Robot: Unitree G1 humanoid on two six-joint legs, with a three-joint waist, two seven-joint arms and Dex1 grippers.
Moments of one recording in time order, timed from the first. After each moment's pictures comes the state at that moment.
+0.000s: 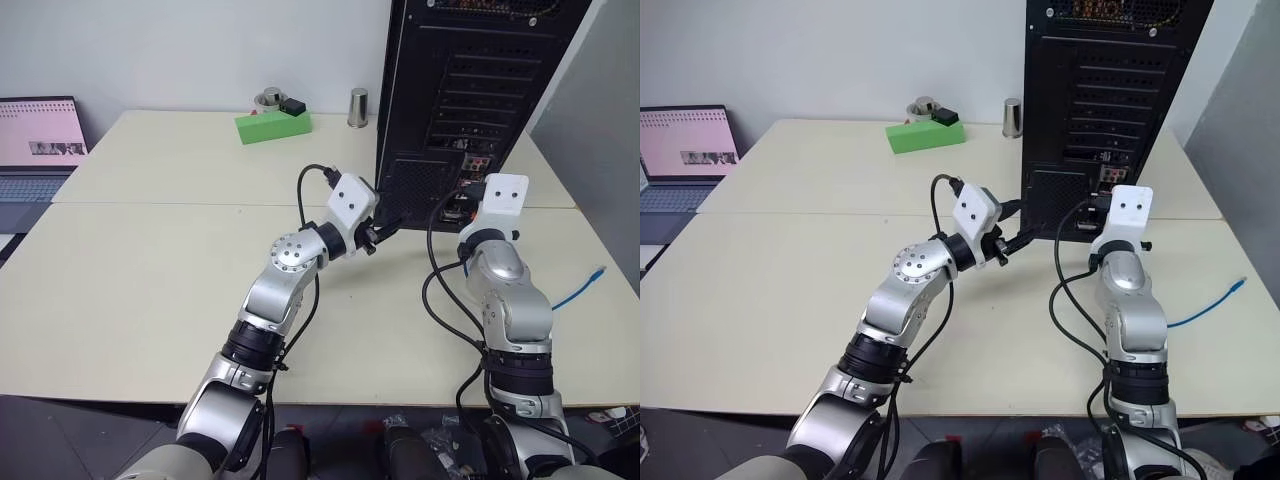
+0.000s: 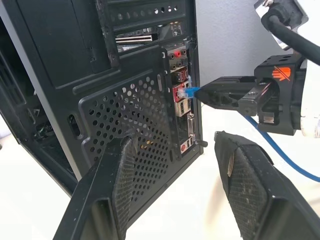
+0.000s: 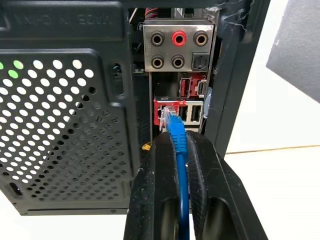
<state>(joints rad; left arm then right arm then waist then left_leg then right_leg) -0.70 0.12 -0.21 0.12 -0.12 0.22 -0.57 -0.54 -0.13 -0.14 -0.15 0.08 0.60 -0.16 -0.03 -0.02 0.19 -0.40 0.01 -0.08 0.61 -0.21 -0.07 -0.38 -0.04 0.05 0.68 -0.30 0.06</state>
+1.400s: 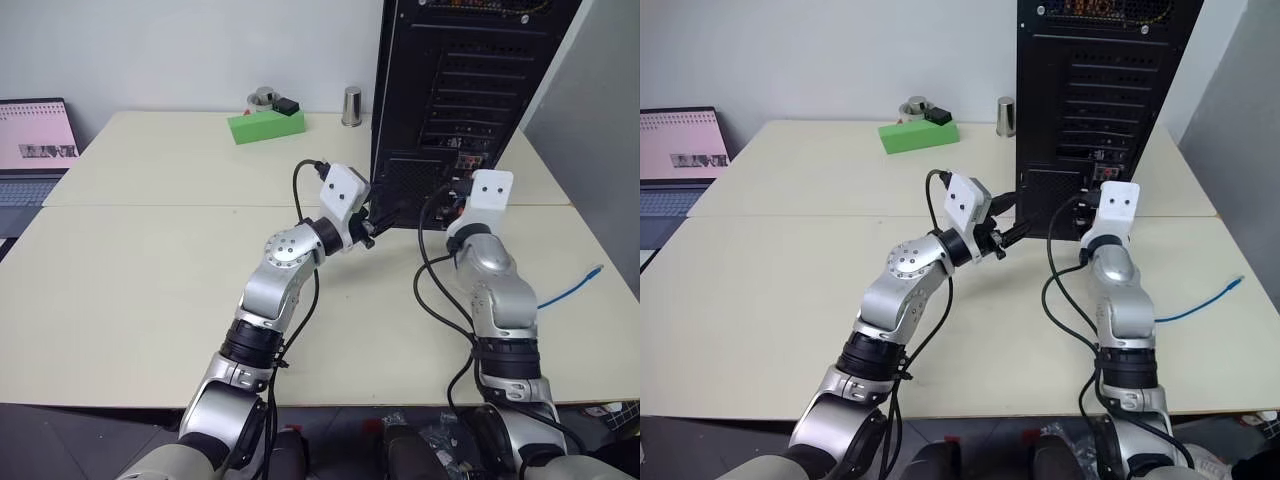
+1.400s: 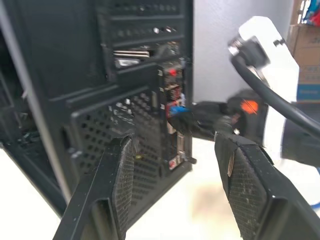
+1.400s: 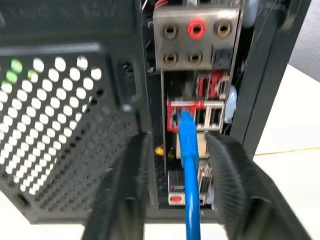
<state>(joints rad) -0.71 0.10 -0.16 0.11 -0.20 0.24 -0.58 -0.57 -0.12 -0.15 -0.05 0.10 0.55 -0.09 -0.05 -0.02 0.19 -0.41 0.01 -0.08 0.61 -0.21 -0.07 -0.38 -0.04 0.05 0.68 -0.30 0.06</state>
